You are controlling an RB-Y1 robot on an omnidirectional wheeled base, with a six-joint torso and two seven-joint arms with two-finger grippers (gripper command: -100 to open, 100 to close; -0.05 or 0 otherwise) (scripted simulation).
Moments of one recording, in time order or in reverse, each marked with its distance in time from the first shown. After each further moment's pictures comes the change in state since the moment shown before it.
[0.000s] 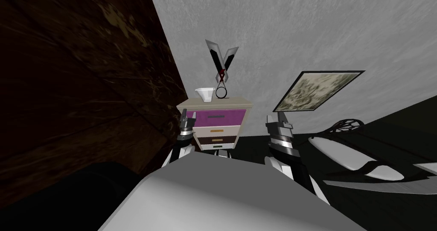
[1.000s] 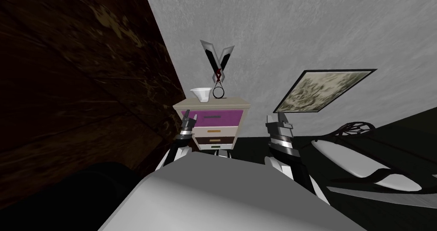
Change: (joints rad) left arm 0.035 0.070 0.011 -0.038 0.049 0.184 0.013; right arm 0.000 0.000 0.000 0.000 0.000 0.000 0.000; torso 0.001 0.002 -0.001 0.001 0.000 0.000
